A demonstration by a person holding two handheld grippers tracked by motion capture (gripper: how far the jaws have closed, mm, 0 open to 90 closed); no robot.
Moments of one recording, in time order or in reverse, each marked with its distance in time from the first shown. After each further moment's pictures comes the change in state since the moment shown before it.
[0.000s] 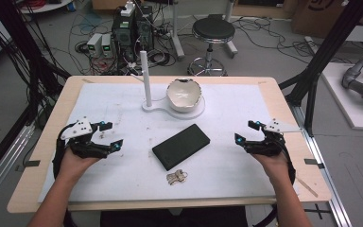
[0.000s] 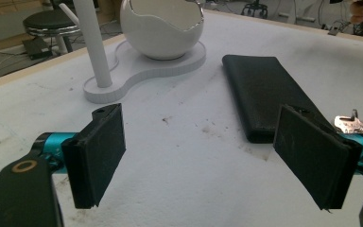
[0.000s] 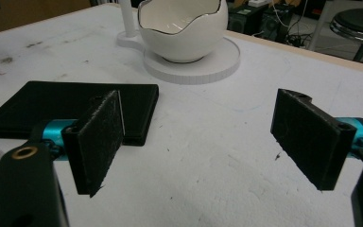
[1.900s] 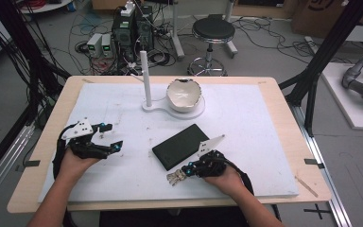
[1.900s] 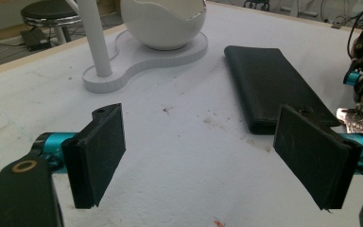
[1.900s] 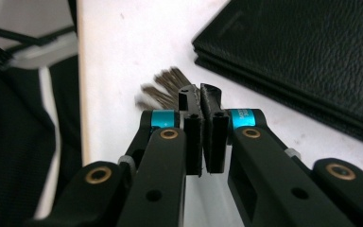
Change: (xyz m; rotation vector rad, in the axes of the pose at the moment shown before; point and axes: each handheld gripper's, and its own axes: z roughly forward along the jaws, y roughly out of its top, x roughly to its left) left arm 0.002 -0.005 0.001 0.027 0.003 -0.016; right arm 0.129 -0.006 0.094 0.408 0.590 -0.164
